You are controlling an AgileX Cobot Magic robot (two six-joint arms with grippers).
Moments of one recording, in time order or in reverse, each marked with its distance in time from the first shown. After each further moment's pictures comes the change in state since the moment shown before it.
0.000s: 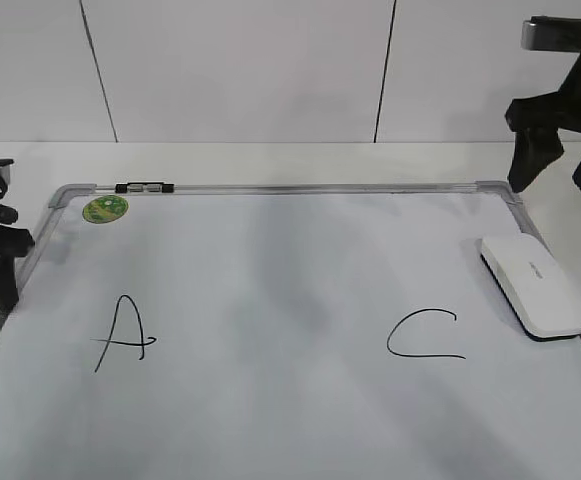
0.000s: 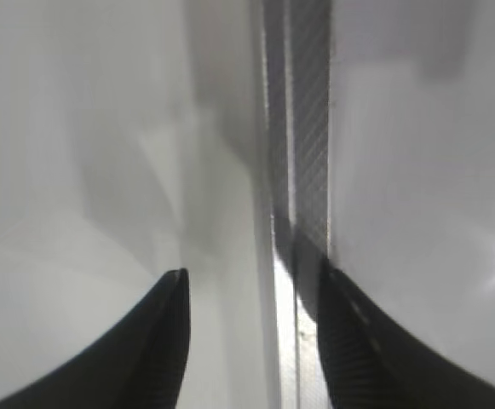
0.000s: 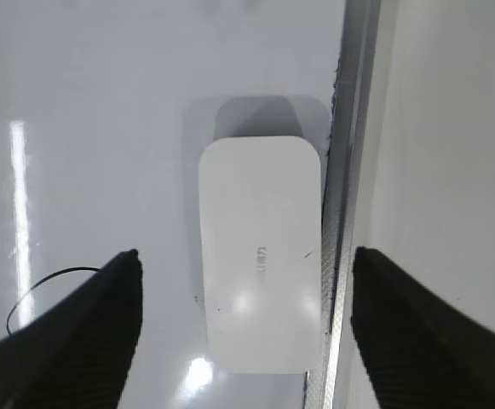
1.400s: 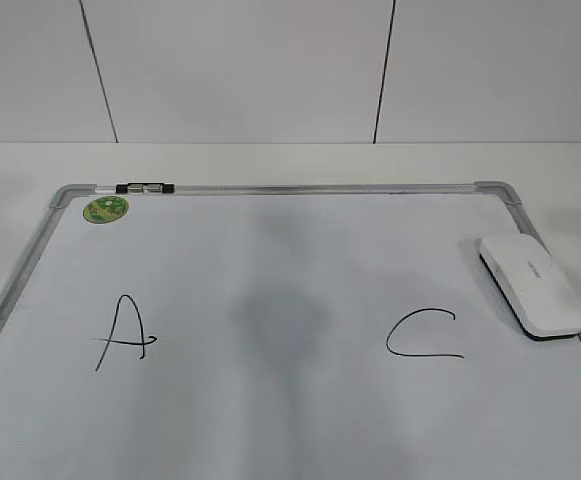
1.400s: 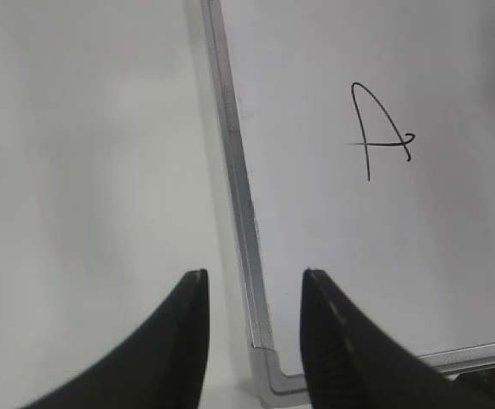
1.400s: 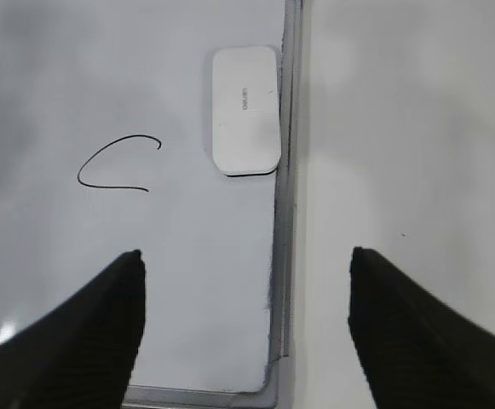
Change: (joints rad) left arm 0.000 -1.072 0.229 0.002 0.247 0.004; right arm 0.000 -1.189 0.704 -0.030 -0.066 0.016
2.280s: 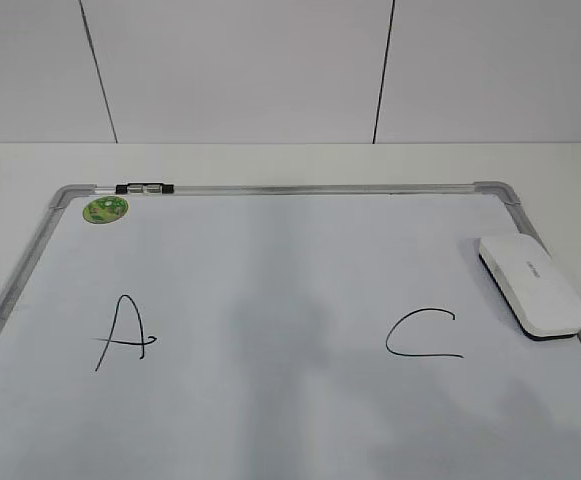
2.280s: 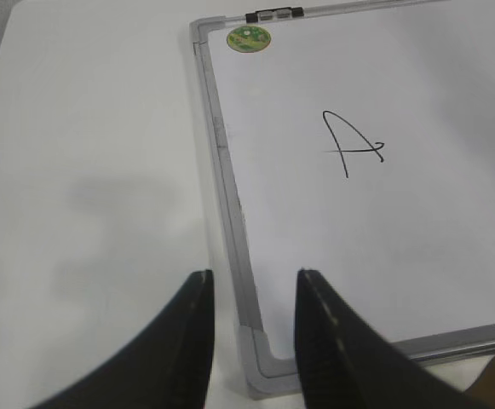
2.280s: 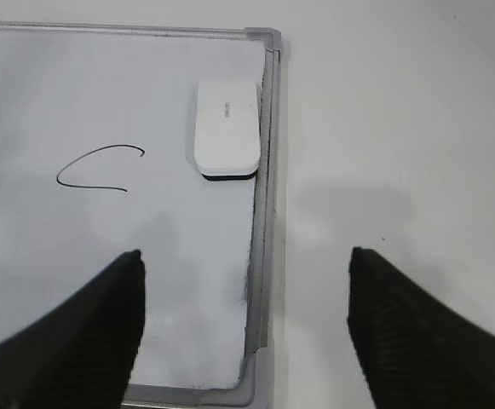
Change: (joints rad) left arm 0.000 -0.885 0.447 -0.015 -0.015 0.000; right arm 0.000 -0.642 0.366 -0.044 -0.049 -0.032
